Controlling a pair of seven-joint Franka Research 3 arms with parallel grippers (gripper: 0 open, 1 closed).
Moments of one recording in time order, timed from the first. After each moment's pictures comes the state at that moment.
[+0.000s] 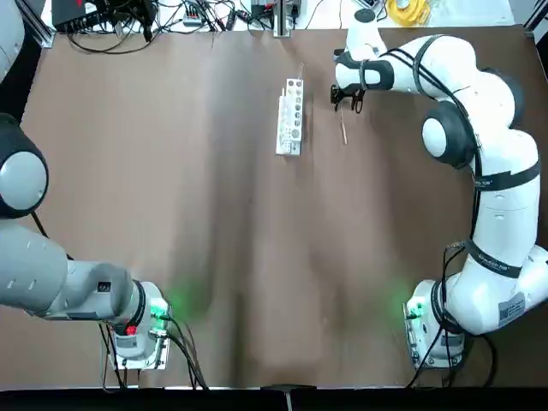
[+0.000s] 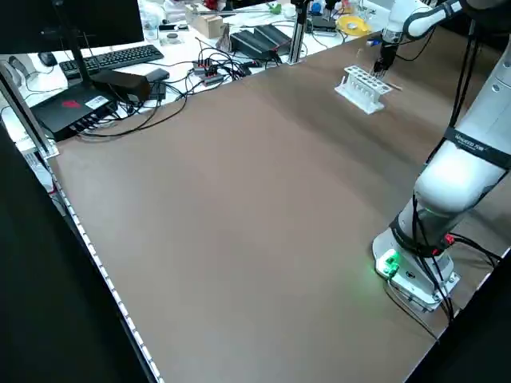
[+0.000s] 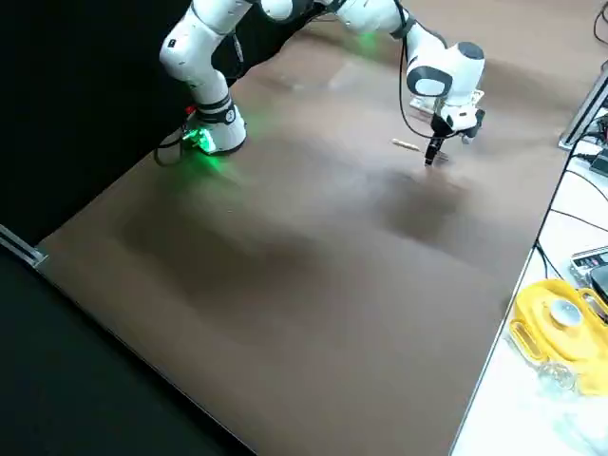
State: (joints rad) left arm -0.02 0.05 -0.18 -1.57 0.04 1.52 -0.05; right arm 0.37 0.82 0.00 -1.50 0.02 2.26 0.30
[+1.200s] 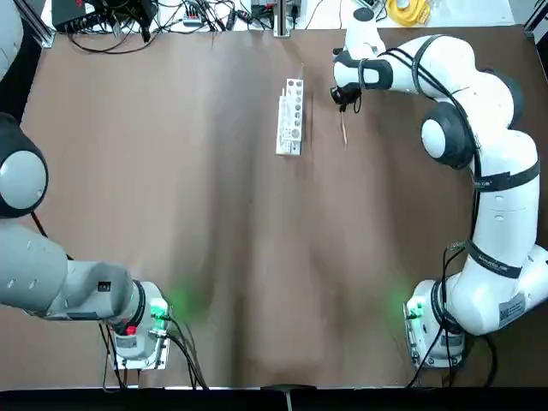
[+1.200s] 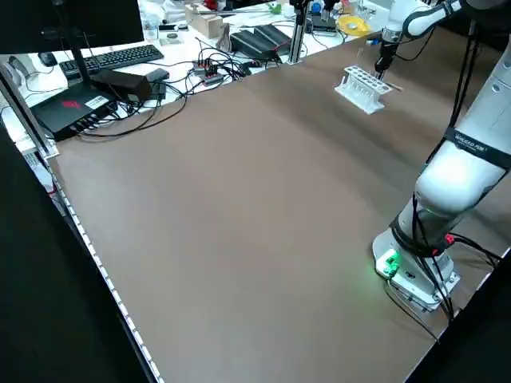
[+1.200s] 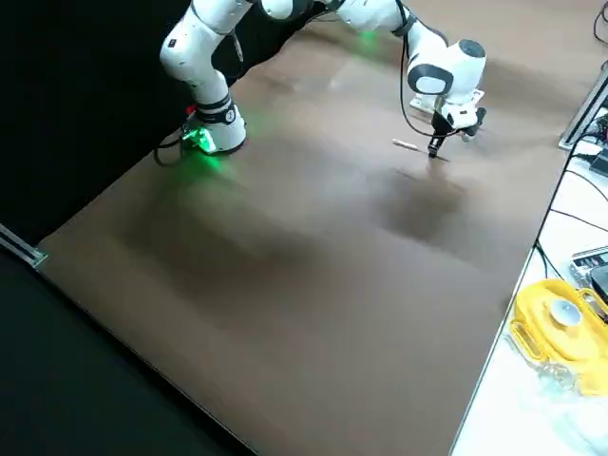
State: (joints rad) left arm -0.02 0.05 -0.17 -1.57 0.04 1.51 -0.05; right arm 0.38 0.82 0.00 -1.49 0.04 2.25 0.31
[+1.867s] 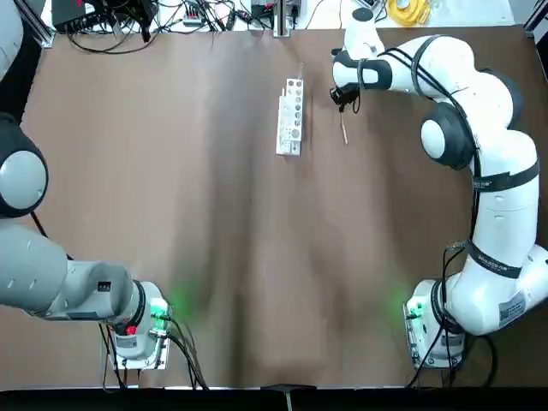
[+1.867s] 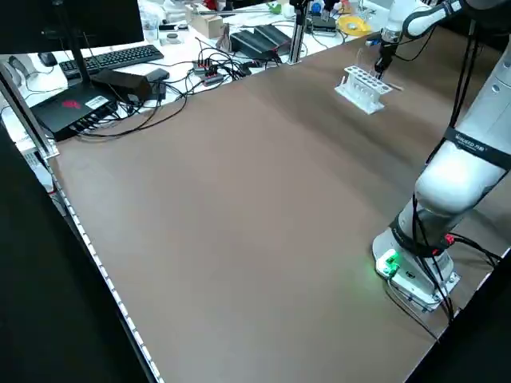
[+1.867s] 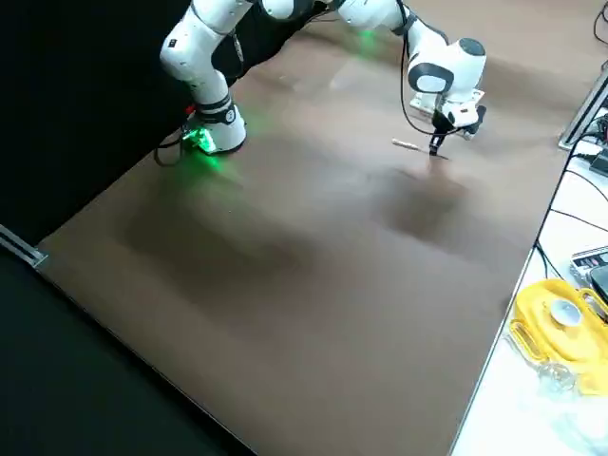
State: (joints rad) left arm -0.02 0.05 -0.17 -1.57 0.04 1.51 -0.05; right arm 0.39 0.82 0.00 -1.48 0.04 2.25 0.29
